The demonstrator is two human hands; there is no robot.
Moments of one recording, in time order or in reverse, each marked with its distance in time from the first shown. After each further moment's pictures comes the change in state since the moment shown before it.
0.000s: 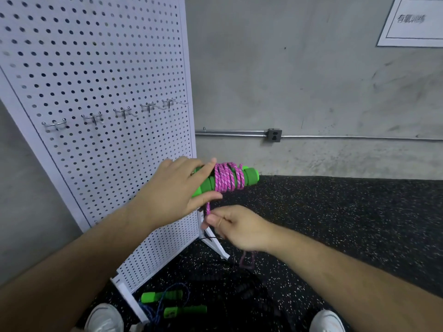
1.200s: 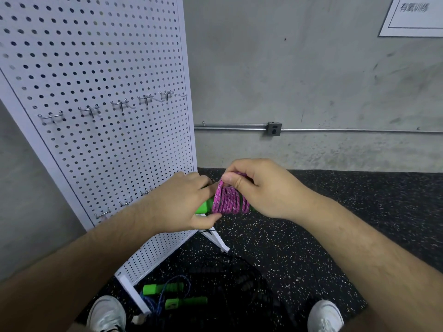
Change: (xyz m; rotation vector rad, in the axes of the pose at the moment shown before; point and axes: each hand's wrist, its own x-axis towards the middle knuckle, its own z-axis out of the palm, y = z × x) left_hand -0.009 0.019 0.007 -0.146 -0.218 0.131; right_hand -0.023 -0.038 -0.062 -0.241 0.316 -0.180
